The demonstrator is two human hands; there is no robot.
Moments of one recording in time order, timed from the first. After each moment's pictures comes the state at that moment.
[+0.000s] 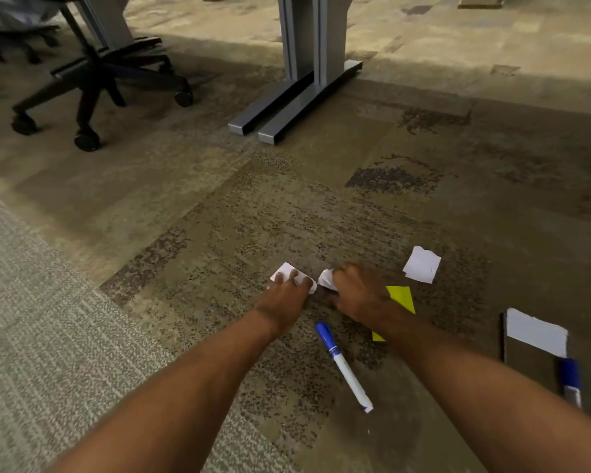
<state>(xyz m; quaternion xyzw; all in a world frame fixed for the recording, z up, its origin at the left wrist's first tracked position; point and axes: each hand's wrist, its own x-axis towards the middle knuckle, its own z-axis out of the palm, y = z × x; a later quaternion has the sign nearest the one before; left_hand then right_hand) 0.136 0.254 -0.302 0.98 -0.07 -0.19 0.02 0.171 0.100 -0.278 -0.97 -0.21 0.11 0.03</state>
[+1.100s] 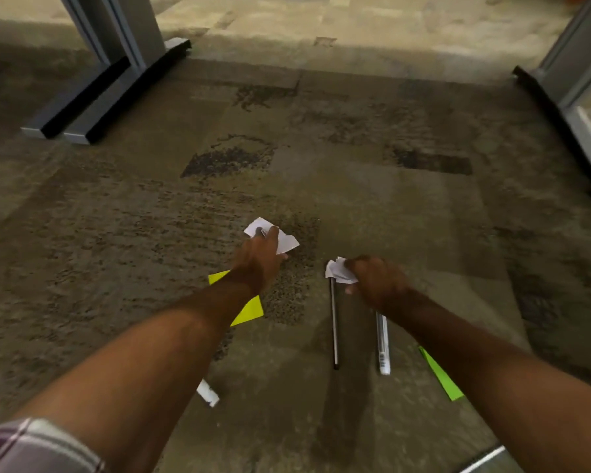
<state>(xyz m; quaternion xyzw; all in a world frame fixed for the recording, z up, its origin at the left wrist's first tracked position) 0.207 0.030 -0.306 0.98 -0.16 -0.09 0.09 0.126 -0.184 -0.298 -0.99 -0.04 0.14 0.07</state>
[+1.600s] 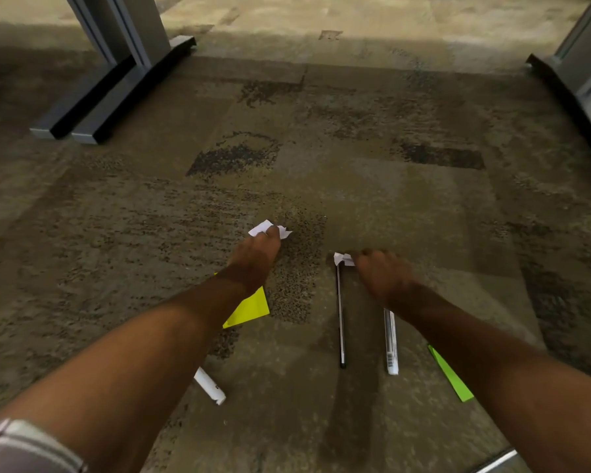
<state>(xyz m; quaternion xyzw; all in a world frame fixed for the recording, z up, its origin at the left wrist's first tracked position) 0.198 0.046 -0.286 0.96 -0.29 0.03 0.05 0.129 -0.179 -0.297 -0.99 -0.06 0.10 -0.03</state>
